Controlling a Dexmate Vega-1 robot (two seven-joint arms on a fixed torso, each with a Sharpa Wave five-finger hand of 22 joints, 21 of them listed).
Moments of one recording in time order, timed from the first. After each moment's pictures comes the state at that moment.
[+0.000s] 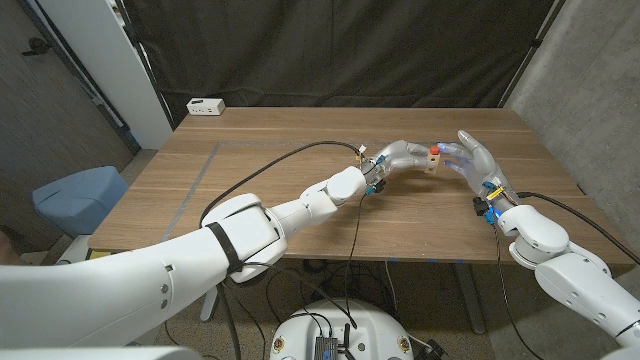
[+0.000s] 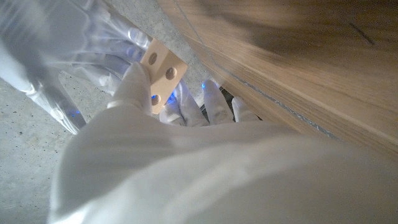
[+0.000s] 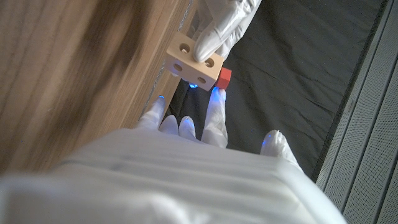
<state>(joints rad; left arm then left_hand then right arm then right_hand) 0.28 -0.12 0.97 -0.42 -0.06 -0.68 0.00 0.86 0.09 0.32 -0.21 0.21 0.85 -0.12 0.20 0.20 0.82 -0.19 0.33 0.59 0.50 -0.05 0.24 0.29 0.16 0.13 0.21 0.18 -1.40 -0.78 -0.03 -1.93 0.62 0.13 -0.18 0.08 0.06 0.34 -0.11 0.20 0.70 0.01 0.21 0.19 0.01 0.06 0.20 0.19 -0.08 0.15 0.21 0.21 0.17 0.17 0.19 0.17</state>
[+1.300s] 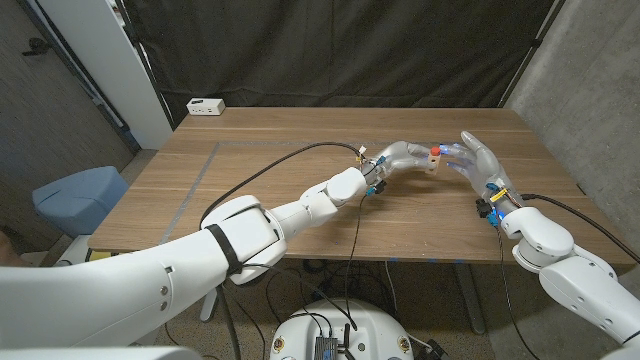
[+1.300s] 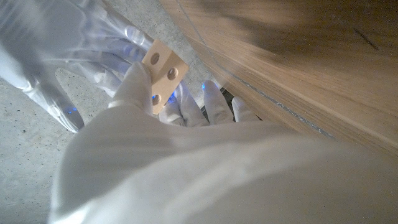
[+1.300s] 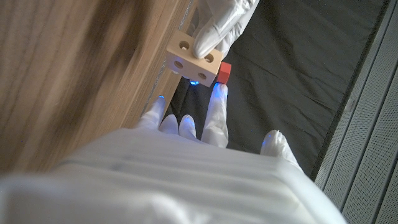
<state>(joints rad) 0.29 -0.12 0.96 -0.43 -0.06 -0.69 -0.01 0.86 0.10 0.32 -0.21 0.21 0.85 -0.13 0.20 0.20 0.81 -0.19 0.32 0.59 0.50 -0.05 0.24 0.29 0.16 0.13 0.21 0.18 -1.44 -0.77 -0.01 -1.96 0.61 0.12 -0.20 0.08 0.06 0.34 -0.11 0.20 0.77 0.02 0.22 0.19 0.05 0.04 0.20 0.19 -0.07 0.14 0.21 0.21 0.18 0.17 0.19 0.17</state>
